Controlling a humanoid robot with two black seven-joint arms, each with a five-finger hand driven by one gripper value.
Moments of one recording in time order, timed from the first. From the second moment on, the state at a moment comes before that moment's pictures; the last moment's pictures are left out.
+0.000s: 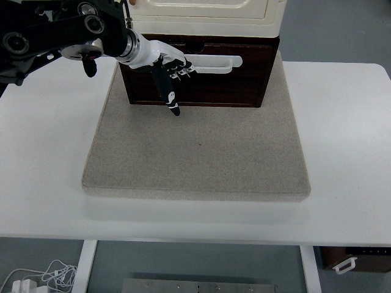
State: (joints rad) left arm -1.60 0.44 0.08 -1.10 0.48 -0.37 0.44; right arm 0.01 0.00 -0.01 0.18 -0.04 -0.05 0.03
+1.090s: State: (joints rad) left arm -1.54 0.42 -0.24 -1.10 0.46 -0.56 0.13; right arm 0.01 0.00 -0.01 0.18 -0.04 -0.05 0.03
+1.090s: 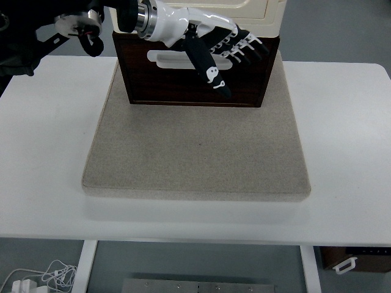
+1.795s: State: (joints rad) left arm -1.45 0.41 -0.80 -0.89 0.27 -0.41 -0.08; right arm 0.01 0.00 -0.01 0.18 -0.04 -0.05 0.03
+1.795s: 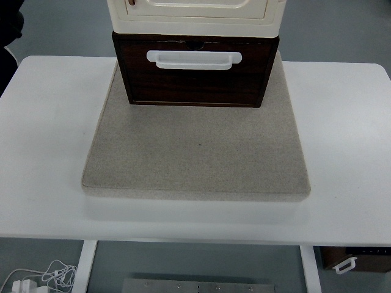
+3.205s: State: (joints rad) left arm -1.29 0.36 -0.91 -0.31 -0.05 -0.03 -0.06; right arm 0.01 0.00 -0.01 0.18 -0.04 -0.05 0.03
